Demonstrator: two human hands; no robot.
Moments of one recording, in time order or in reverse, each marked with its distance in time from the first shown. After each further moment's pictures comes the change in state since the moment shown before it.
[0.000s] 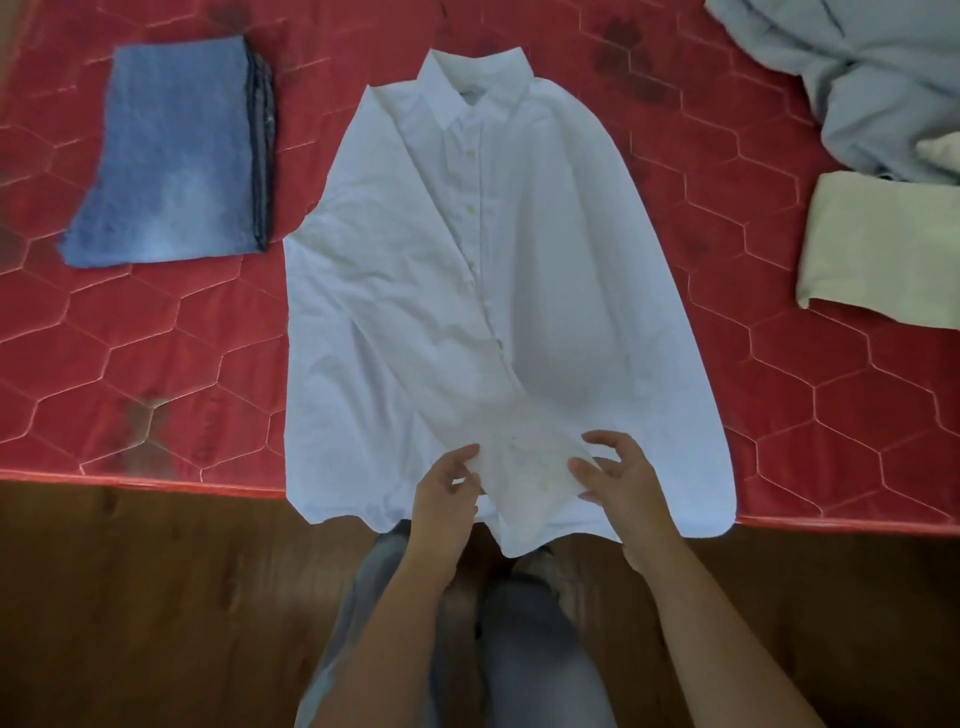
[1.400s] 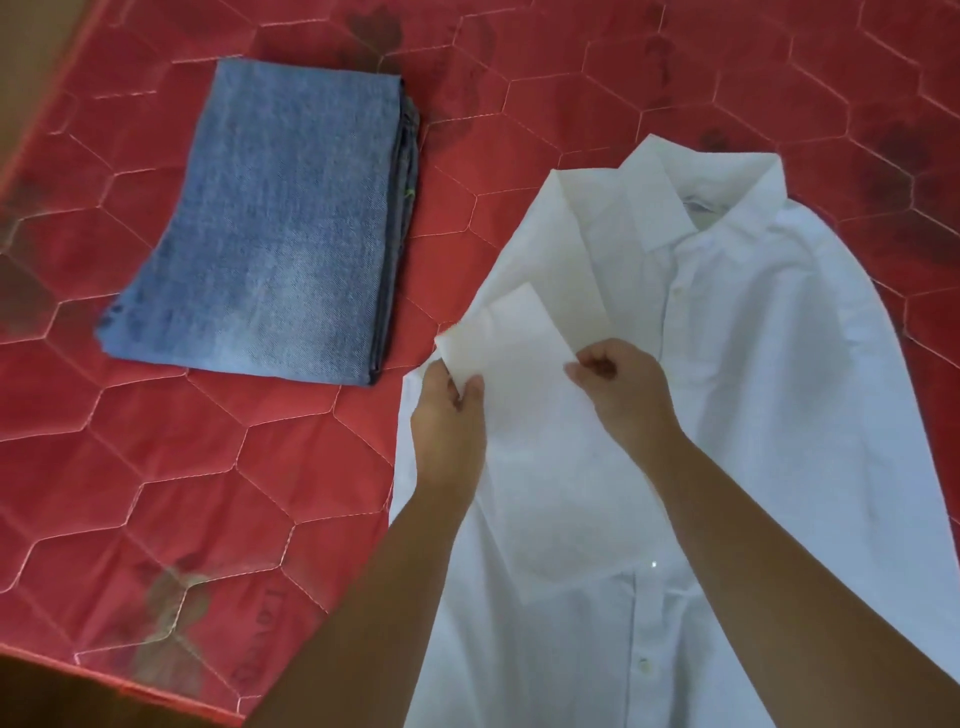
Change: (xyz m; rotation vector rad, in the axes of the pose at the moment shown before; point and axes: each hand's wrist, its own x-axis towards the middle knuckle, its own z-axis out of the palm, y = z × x) left_hand 0.273 0.153 -0.116 -0.025 0.367 0.256; right_hand 0.266 -0.191 0.211 -0.490 0.031 -0.403
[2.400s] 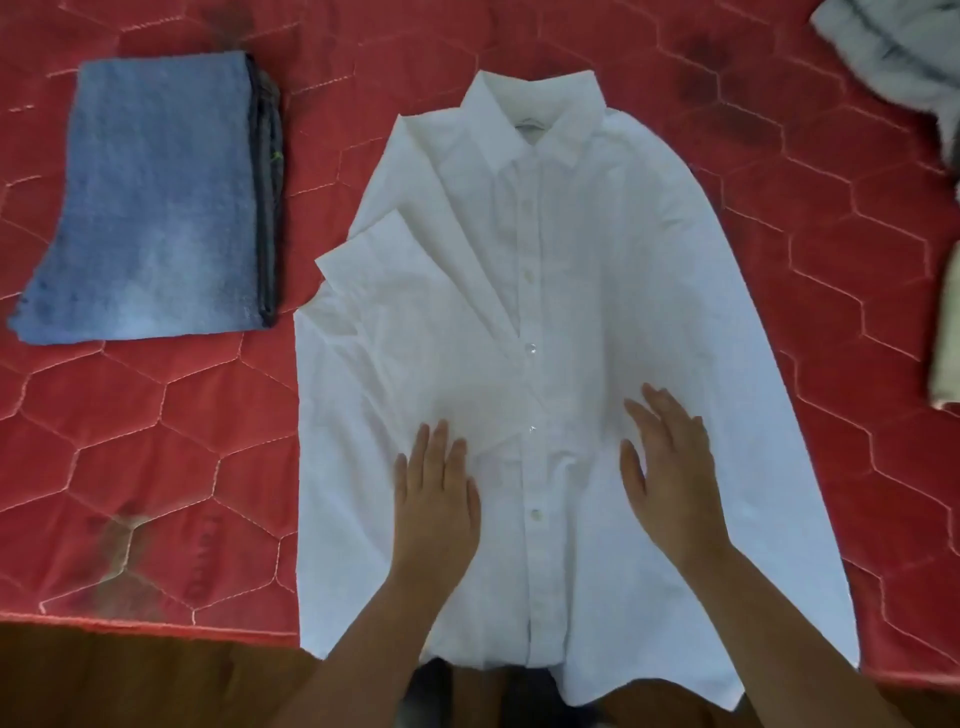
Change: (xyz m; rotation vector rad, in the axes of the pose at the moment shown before) left_hand -0.159 -0.099 0.011 0.953 -0.214 0.736; right_hand -0.172 0.158 -0.095 -0.580 0.266 -0.276
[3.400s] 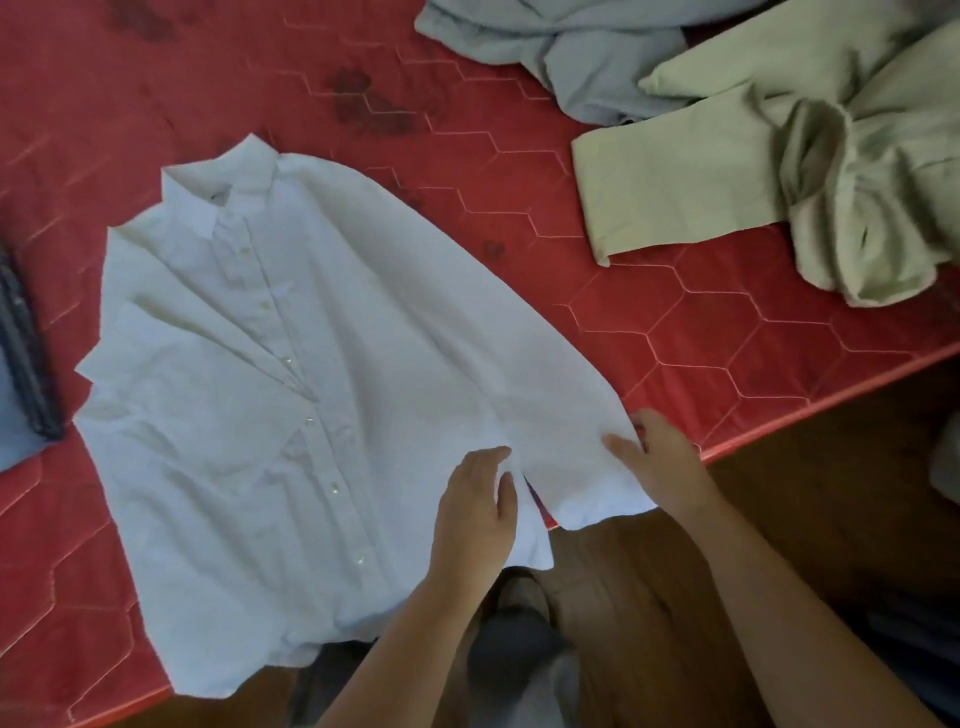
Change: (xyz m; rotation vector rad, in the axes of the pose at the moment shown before) left_hand -0.075 0.241 0.002 -0.316 -0.393 0.159; right_hand -0.156 0.159 -0.121 0.592 -0.154 0.764
